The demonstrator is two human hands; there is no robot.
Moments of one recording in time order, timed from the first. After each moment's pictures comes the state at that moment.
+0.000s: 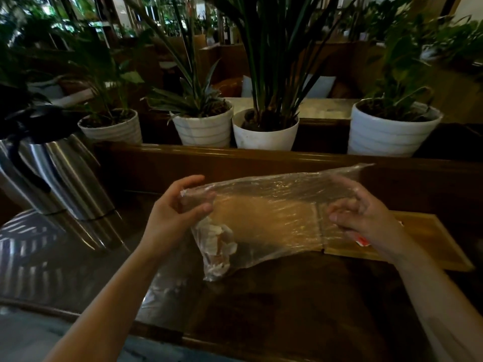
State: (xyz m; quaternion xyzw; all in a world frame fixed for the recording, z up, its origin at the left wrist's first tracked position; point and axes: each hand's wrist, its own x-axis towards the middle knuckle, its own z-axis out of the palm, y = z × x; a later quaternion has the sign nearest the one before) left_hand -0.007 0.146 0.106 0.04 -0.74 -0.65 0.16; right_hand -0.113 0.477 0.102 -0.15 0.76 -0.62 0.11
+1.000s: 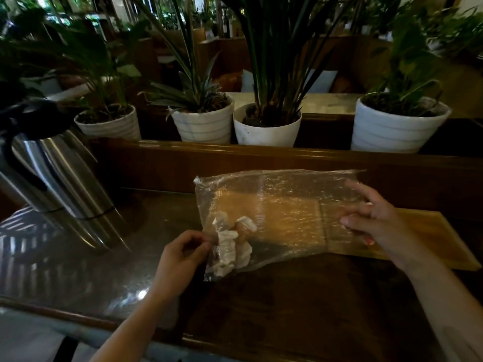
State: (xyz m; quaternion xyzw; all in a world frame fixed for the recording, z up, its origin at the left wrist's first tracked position) left_hand 0.012 0.150 0.025 0.16 -0.79 -0.58 0.13; right_hand -0.118 0.489 0.085 -0.10 0.76 -0.63 0.12
